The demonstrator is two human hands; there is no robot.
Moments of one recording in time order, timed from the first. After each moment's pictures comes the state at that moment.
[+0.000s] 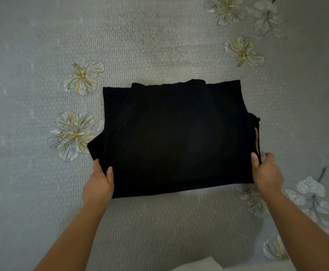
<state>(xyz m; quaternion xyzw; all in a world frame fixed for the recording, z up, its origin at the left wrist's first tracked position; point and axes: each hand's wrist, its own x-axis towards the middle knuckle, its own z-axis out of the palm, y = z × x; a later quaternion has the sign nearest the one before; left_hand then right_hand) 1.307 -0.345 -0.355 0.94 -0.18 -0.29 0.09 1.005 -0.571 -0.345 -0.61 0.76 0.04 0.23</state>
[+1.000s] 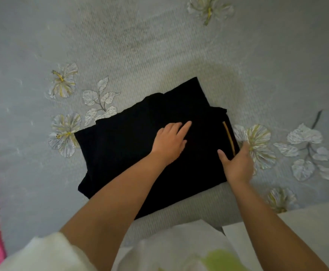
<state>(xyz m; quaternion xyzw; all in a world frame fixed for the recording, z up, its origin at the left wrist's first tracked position) 1.166 -0.483 -0.332 0.70 -0.66 -0.25 -0.09 0.980 -0.493 -0.348 -0.53 0.78 0.00 0.34</state>
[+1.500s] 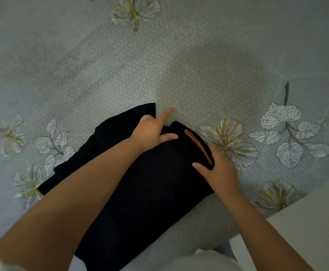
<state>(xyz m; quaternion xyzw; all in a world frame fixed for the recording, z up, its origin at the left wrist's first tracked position) 1.142 -0.588 -0.361 0.57 -0.75 -0.32 -0.09 0.947 -0.499 -0.366 -0.56 0.69 -0.11 0.44</state>
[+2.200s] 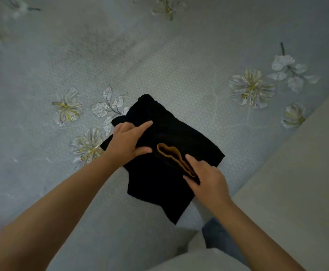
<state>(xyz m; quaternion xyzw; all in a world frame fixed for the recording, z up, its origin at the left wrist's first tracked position) 1.381 -0.382 -0.297 0.49 -0.85 -0.19 0.10 1.159 -0.273 -0.290 -0.73 0.62 -0.21 0.19</state>
